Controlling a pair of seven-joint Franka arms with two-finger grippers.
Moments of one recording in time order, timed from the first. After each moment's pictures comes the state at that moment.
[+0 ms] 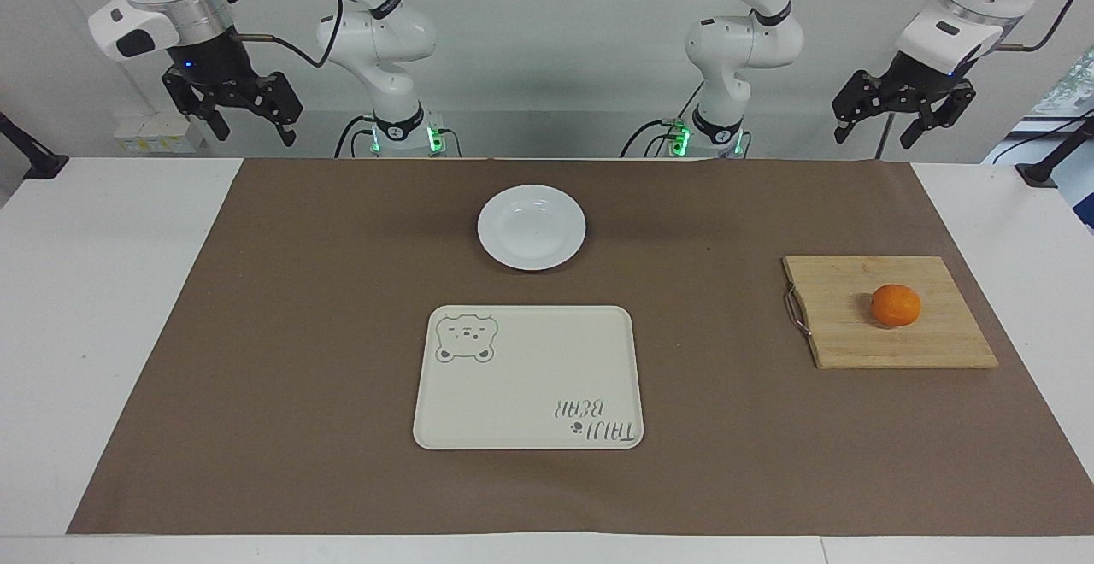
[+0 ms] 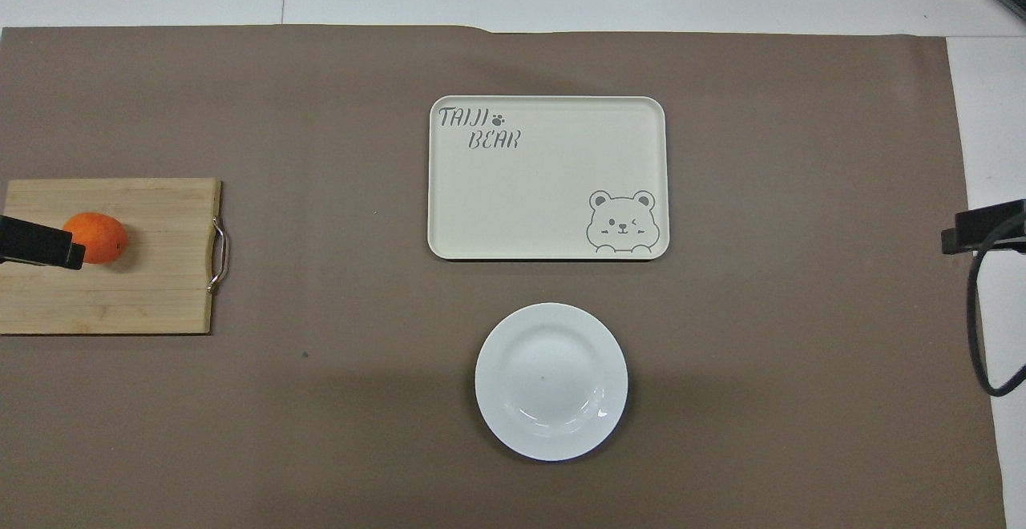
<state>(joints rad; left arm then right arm) -0.07 -0.06 0.01 -1.50 -0.02 1.40 0.10 0.10 -0.07 -0.15 -1.53 -0.02 1.45 0.07</state>
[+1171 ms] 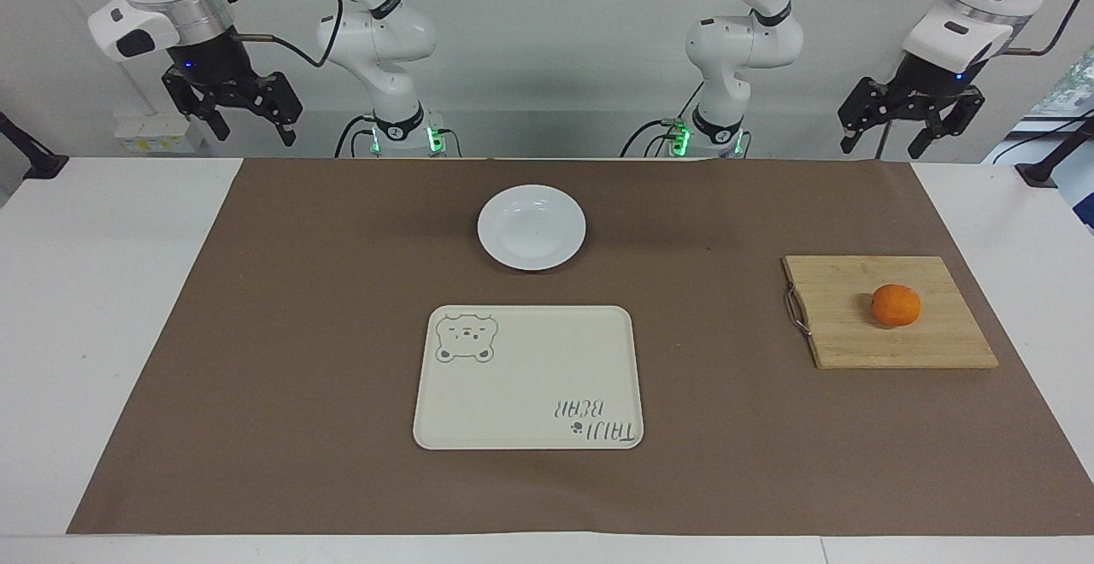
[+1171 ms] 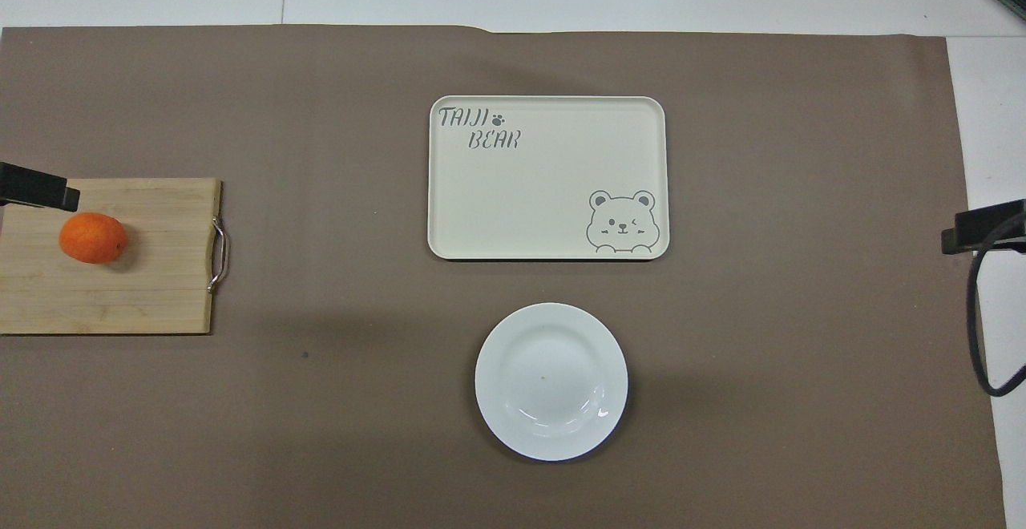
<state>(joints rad) 0.02 0.04 0.03 -1.53 -0.03 1.62 0.23 0.10 -0.07 -0.15 -1.53 -0.02 1.45 0.07</state>
